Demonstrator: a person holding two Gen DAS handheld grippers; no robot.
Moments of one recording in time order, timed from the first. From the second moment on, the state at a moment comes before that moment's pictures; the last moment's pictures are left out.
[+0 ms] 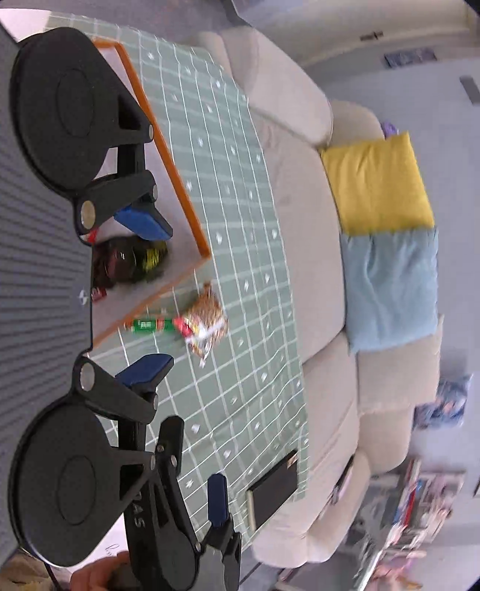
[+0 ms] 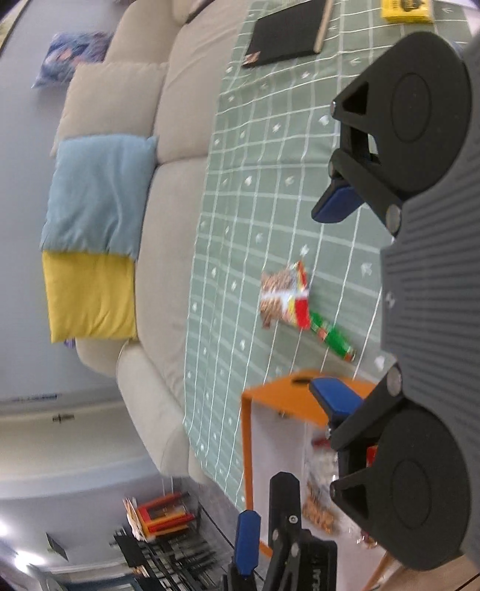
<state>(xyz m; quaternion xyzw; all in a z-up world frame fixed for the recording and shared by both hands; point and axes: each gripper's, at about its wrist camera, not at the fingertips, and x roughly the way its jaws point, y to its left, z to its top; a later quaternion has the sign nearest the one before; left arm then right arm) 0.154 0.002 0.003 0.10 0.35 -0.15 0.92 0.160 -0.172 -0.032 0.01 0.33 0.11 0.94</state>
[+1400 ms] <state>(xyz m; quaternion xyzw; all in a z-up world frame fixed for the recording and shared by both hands) 0.286 -0.012 -0.036 0.11 0.42 -0.13 0.89 0.347 -0.131 -0.128 0.01 0.41 0.14 0.90</state>
